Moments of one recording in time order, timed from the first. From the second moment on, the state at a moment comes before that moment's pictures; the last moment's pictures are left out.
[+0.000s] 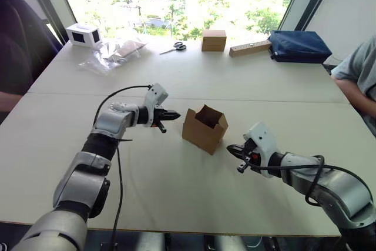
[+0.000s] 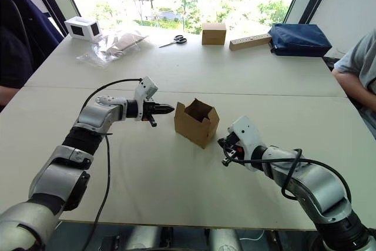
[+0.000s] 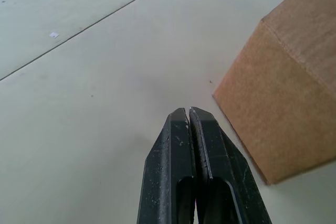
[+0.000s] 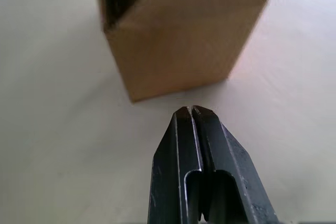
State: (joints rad) left arm -0.83 0.41 -0.19 0.55 -0.26 0.49 -0.97; right arm -0.13 -0.76 0.10 -0.56 0.58 0.90 0.34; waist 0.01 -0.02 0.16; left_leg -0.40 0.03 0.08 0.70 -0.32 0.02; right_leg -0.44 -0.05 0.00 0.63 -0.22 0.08
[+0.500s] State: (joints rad) left arm -0.55 0.45 -0.22 0.07 -0.30 0.77 -0.99; right arm -0.17 -0.69 0.13 -0.49 0.45 0.84 0.42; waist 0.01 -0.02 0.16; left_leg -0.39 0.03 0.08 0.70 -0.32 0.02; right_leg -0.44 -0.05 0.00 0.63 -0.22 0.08
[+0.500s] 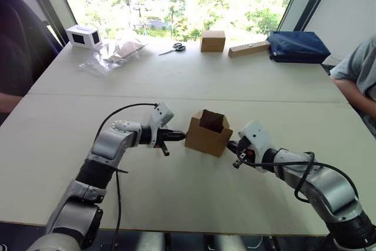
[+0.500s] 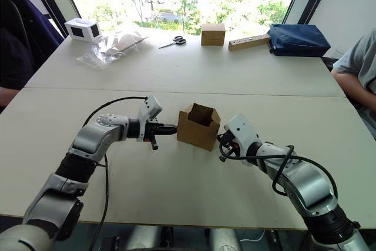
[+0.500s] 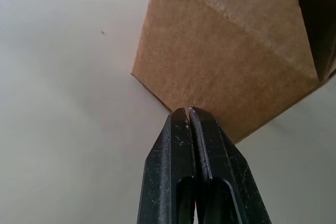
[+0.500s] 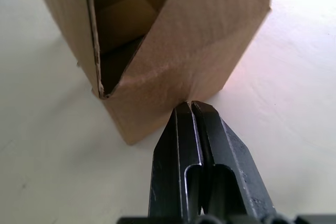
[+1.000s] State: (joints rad) left arm -0.52 0.47 -0.22 0.02 -0.33 0.87 -0.98; right arm -0.15 -0.69 0.11 -0.49 0.42 0.84 0.49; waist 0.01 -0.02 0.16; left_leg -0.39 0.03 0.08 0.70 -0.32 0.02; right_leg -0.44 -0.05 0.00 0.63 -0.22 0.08
